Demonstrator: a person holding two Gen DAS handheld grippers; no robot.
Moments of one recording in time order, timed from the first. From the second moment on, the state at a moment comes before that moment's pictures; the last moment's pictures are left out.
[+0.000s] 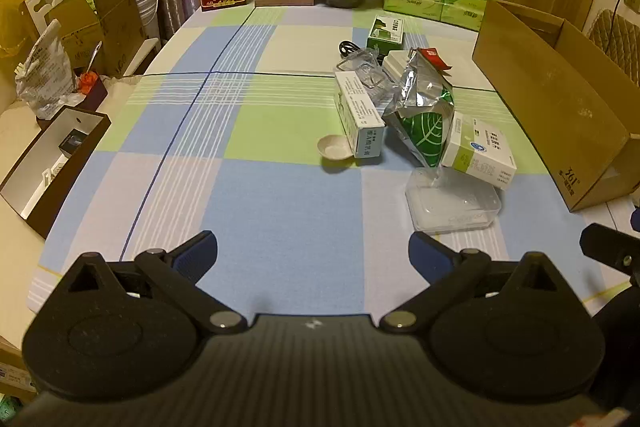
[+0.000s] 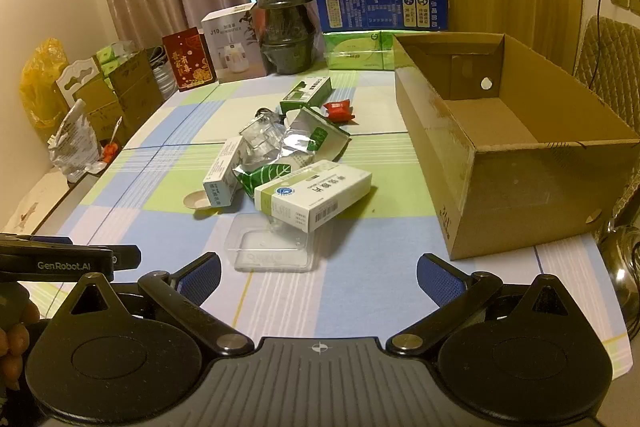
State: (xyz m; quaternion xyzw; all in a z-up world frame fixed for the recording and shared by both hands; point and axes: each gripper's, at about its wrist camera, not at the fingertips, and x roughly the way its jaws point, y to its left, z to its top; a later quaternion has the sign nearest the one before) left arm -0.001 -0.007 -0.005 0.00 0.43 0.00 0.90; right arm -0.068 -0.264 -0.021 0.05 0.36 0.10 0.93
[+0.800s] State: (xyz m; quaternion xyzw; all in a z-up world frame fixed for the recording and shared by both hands) left arm -0.001 -0.007 -0.006 0.01 0.43 0.00 0.90; right arm -0.067 -0.264 -0.023 0.05 0.36 0.10 0.93
